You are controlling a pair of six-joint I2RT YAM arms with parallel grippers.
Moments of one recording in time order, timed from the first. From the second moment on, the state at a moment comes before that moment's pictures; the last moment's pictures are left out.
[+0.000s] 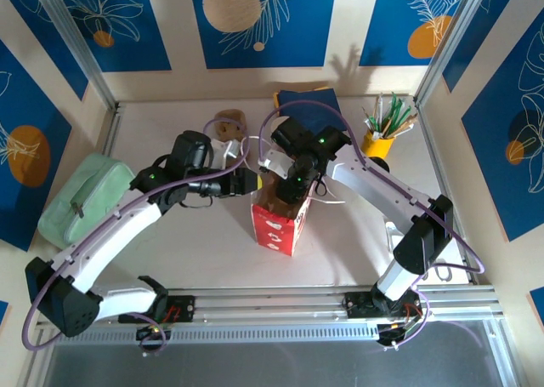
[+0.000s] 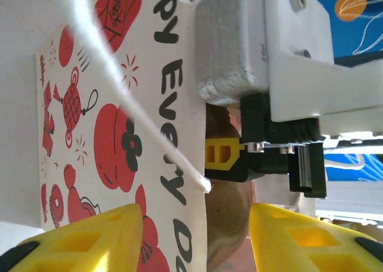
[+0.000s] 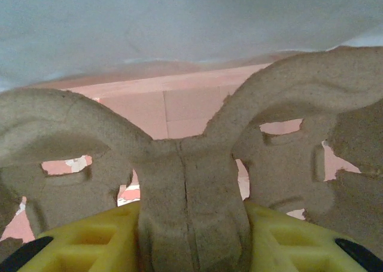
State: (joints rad) left arm -0.61 1.21 1.16 -0.62 0.57 -0.65; right arm 0.75 1.64 1.63 -1.26 -0.07 -0.33
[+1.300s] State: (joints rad) left arm -0.68 1.22 1.21 -0.68 0.34 -0.55; right arm 0.73 1.59 1.52 -1.20 -0.11 -0.34
